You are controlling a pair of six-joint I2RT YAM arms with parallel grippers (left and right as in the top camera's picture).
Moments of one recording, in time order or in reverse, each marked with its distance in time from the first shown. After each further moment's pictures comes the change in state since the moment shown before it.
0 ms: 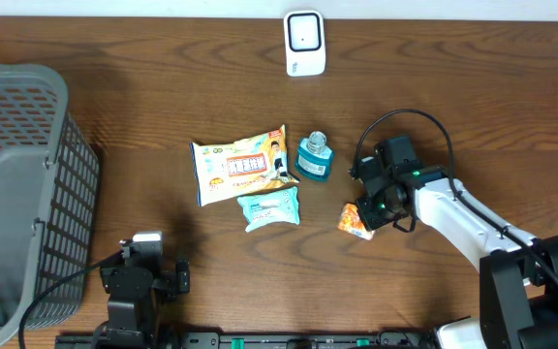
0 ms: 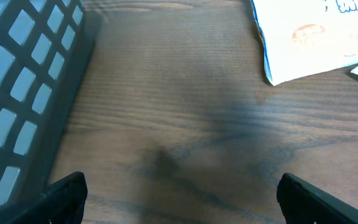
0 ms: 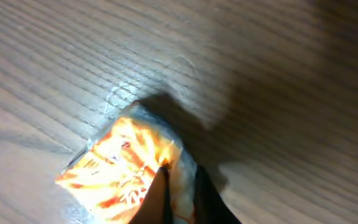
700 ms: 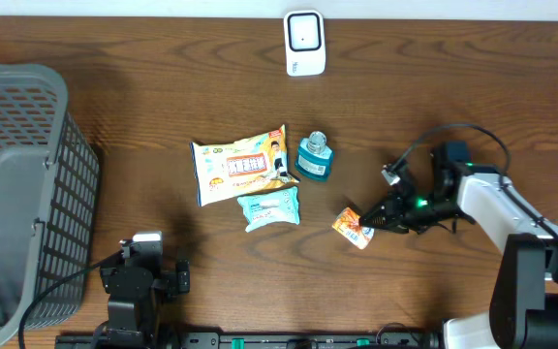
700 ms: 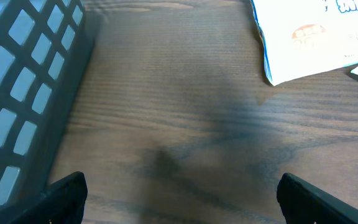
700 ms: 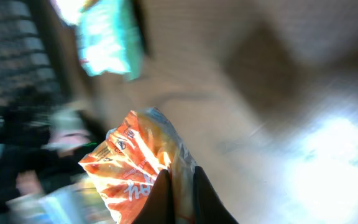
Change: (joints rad) left arm 0.000 0.000 0.000 0.000 0.000 0.000; right arm -0.328 0.021 0.001 -0.272 -0.683 0.057
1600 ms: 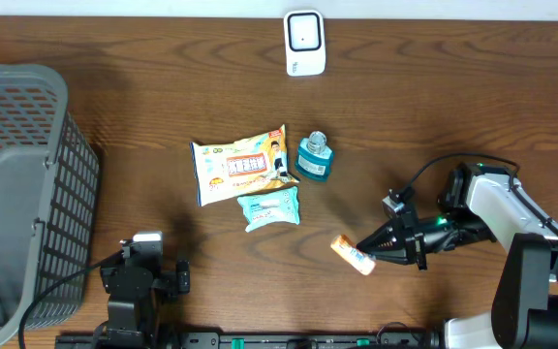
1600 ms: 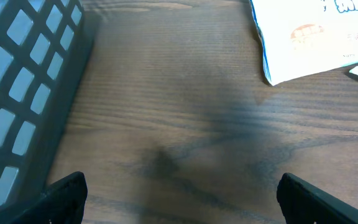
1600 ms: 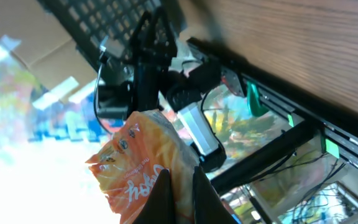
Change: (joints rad) left arm 0.000 0.000 0.000 0.000 0.003 0.000; right arm -0.040 -0.002 0.001 -0.760 -0.322 -0.377
